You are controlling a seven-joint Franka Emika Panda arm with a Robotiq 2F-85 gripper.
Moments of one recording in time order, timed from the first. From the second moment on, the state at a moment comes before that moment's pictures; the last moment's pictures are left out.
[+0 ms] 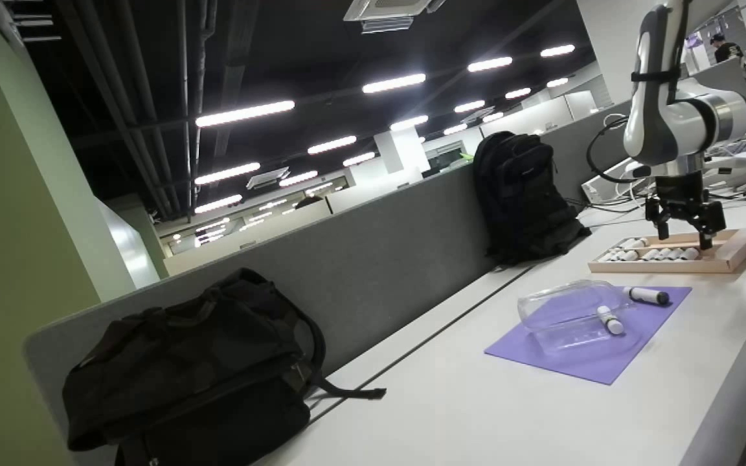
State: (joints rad) arm -1.03 0.49 0.28 -2.43 -0.06 3.07 -1.87
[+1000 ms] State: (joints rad) arm -0.79 0.55 0.05 -2.40 -0.23 3.22 -1.87
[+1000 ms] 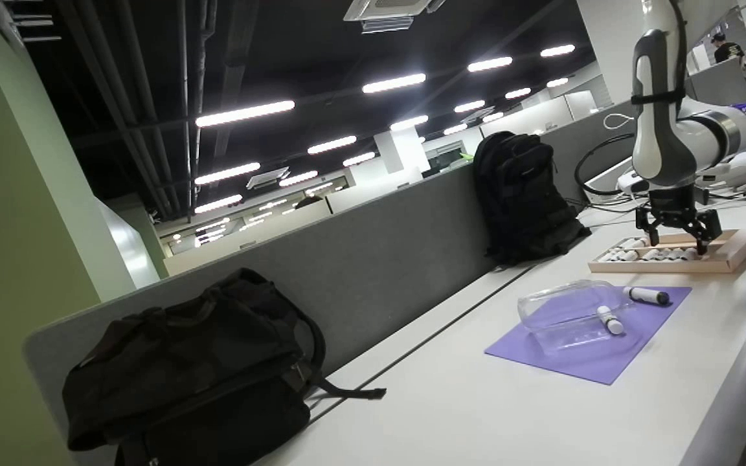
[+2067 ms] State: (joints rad) arm -0.73 0.59 -0.01 -2.41 -0.29 3.36 -1.74
